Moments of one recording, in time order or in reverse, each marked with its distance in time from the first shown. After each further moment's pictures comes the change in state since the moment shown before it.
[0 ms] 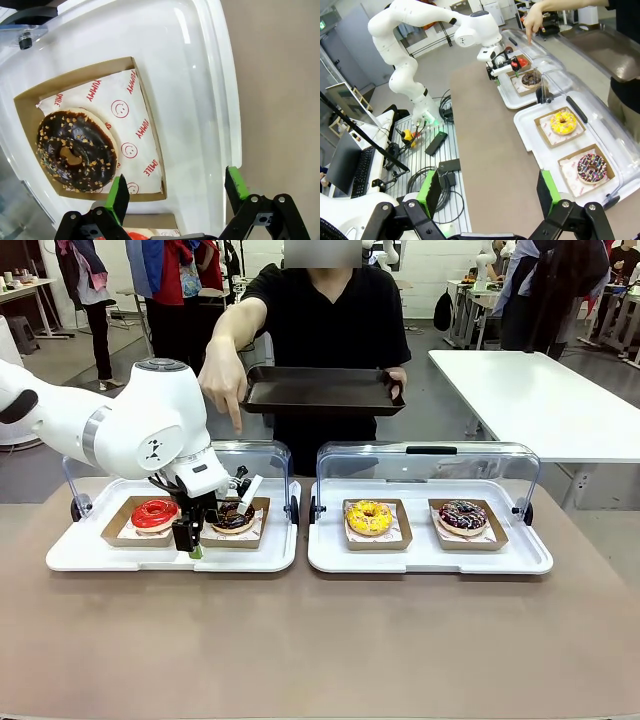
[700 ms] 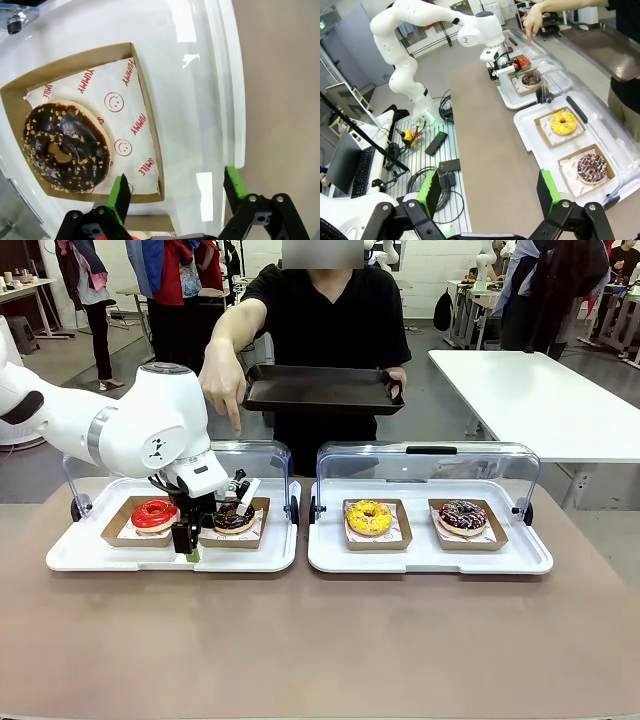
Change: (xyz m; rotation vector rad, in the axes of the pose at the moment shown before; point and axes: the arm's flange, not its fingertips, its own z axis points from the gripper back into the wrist) left arm -0.006 0.007 -0.009 -0.045 0.012 0.040; right arm 0.000 0.000 0.000 0.000 0.000 0.000
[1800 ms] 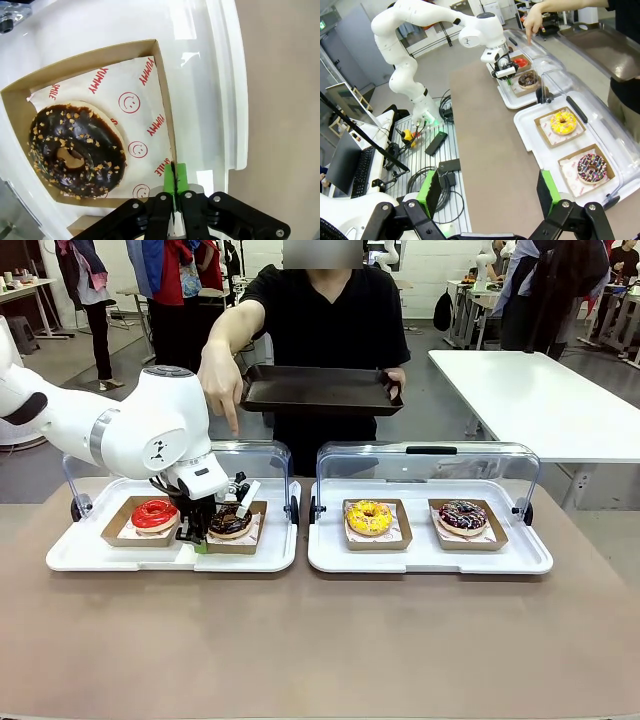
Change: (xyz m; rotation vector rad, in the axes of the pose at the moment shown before) left arm 0.000 0.001 -0.006 -0.010 0.011 -0.009; right arm 0.000 0.000 0.000 0.000 0.000 0.000
